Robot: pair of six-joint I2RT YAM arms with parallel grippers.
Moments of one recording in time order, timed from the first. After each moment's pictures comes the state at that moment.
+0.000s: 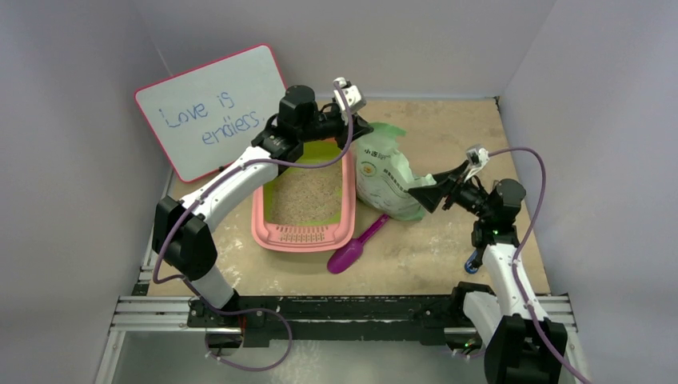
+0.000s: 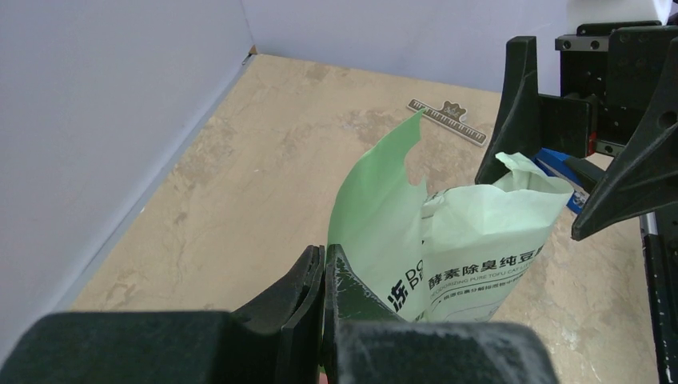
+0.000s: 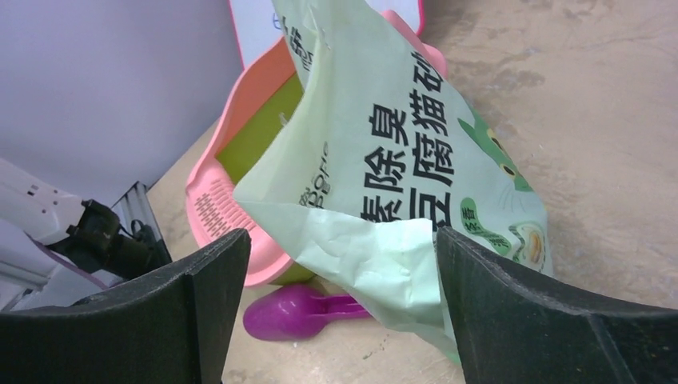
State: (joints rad) left arm -0.59 1.65 1.49 0.03 0.60 0.16; right arm -0.15 0.88 0.44 0.41 -1.01 0.49
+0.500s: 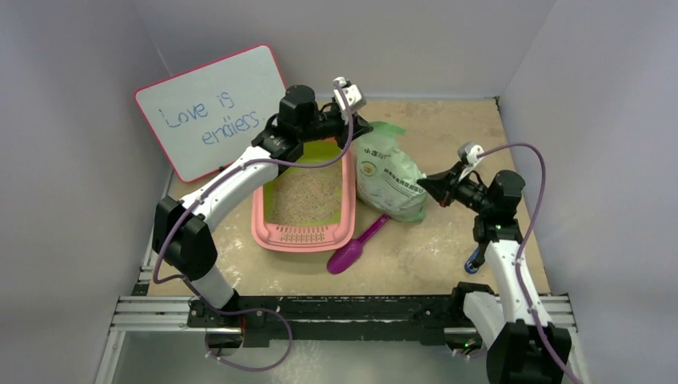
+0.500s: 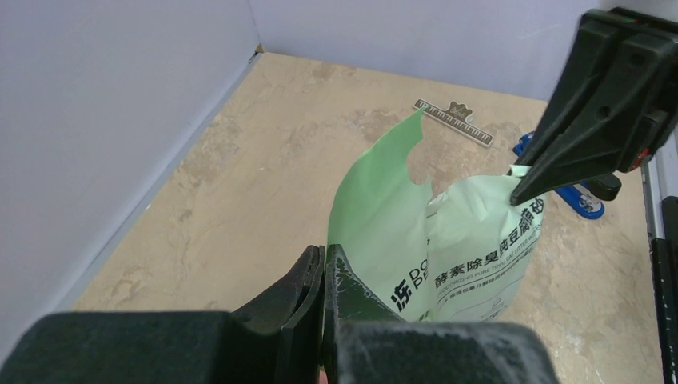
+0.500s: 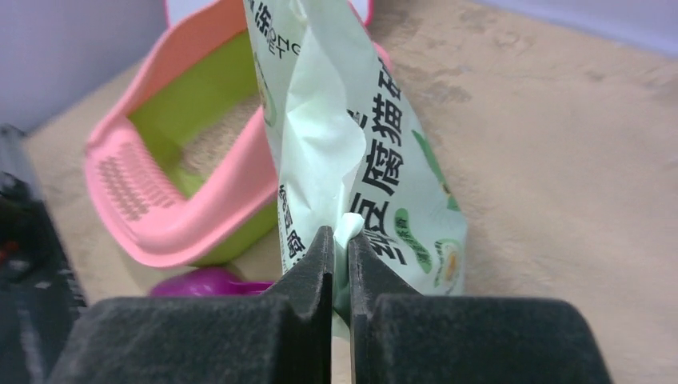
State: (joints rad) left arm -0.59 1.65 1.49 0.03 0.59 0.16; right arm -0.13 0.92 0.54 0.23 -0.96 0.18
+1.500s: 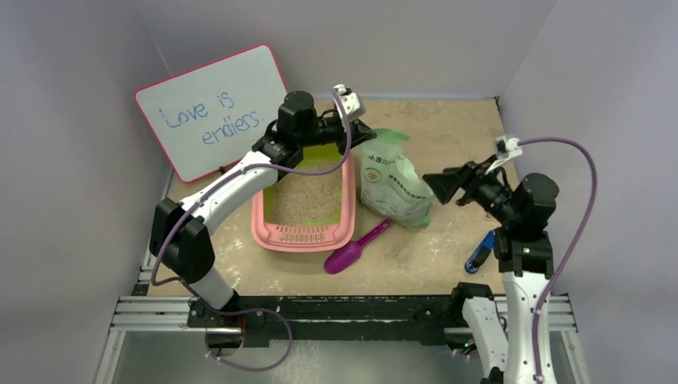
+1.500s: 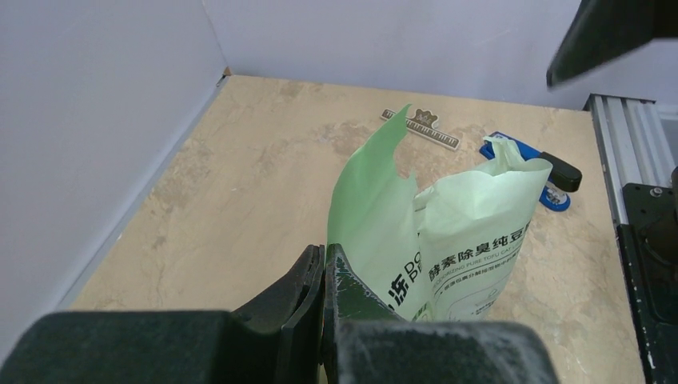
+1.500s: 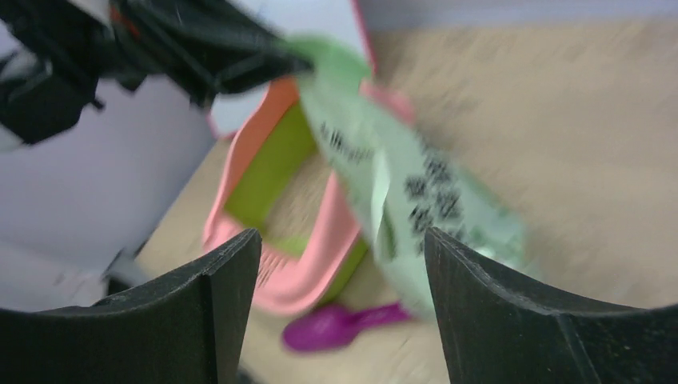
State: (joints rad) left arm -0.60 1.64 1.43 0.11 0.66 0.15; right arm -0.12 0.64 0.89 -0.31 -0.67 0.41
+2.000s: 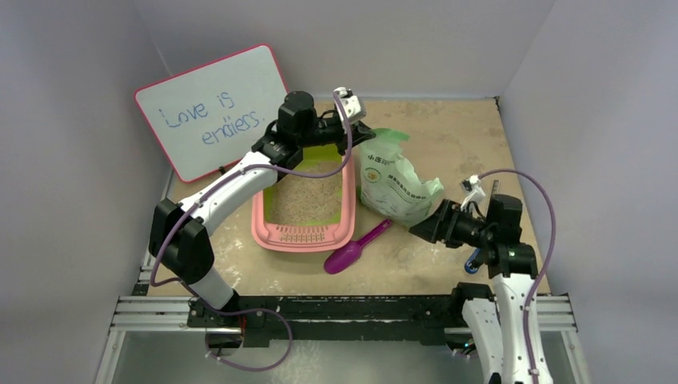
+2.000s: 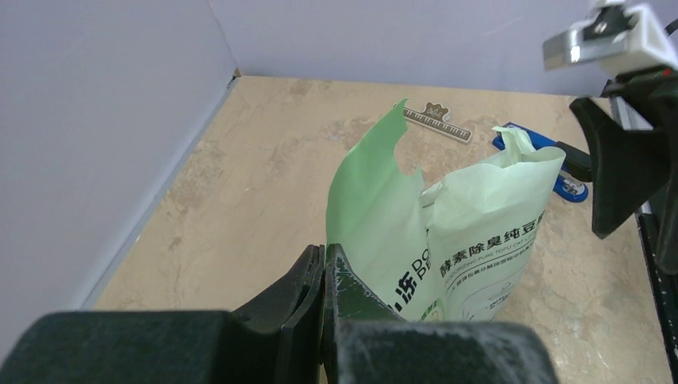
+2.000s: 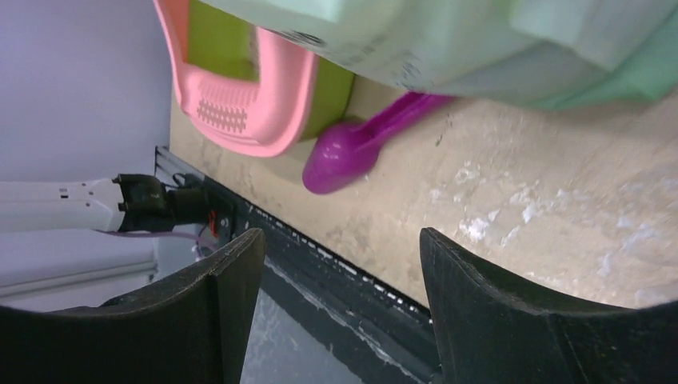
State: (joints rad) left arm -0.60 1.63 1.42 0.10 0.66 0.21; right arm -0.11 0.58 0.68 -0.82 -0.78 0.37
